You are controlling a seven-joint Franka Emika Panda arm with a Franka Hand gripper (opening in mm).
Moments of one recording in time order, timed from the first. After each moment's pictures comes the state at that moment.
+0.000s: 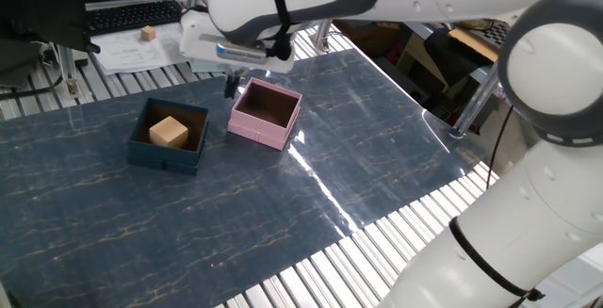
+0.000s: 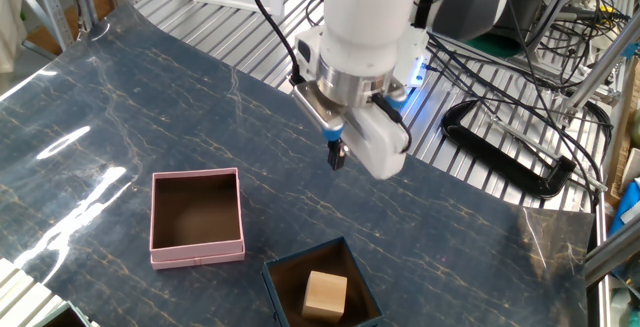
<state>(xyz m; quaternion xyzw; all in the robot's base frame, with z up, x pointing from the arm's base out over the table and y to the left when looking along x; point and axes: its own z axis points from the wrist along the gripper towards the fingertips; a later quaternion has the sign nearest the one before) 0.505 0.079 0.292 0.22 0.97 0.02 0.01</state>
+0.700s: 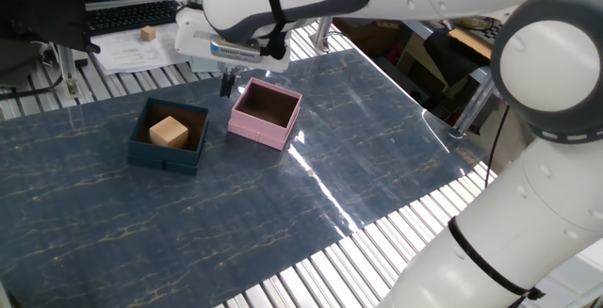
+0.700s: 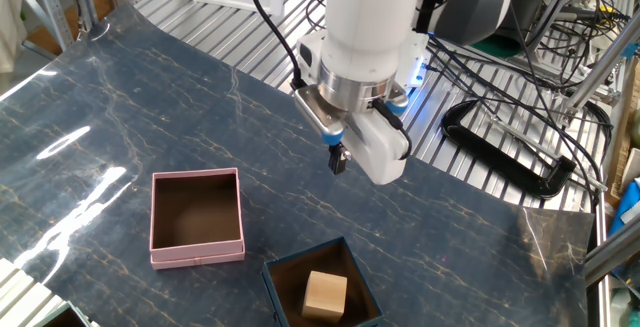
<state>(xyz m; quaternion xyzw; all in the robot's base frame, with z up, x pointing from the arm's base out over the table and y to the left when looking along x) 0.514 0.087 0.292 0.24 0.97 0.02 0.01</state>
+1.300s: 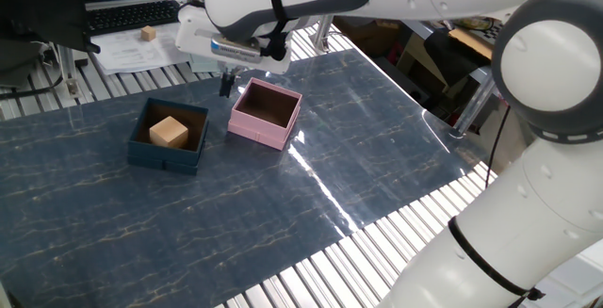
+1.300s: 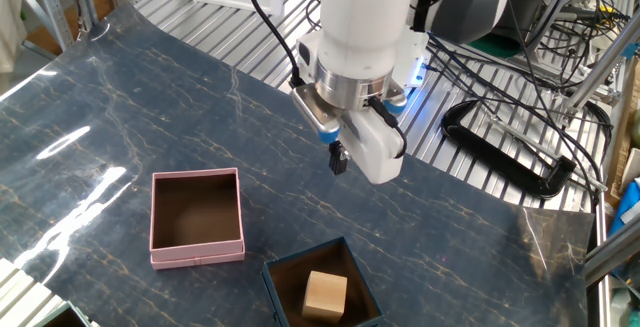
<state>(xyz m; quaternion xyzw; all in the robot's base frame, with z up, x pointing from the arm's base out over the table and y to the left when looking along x) 0.516 0.089 0.289 0.27 0.96 0.03 0.01</state>
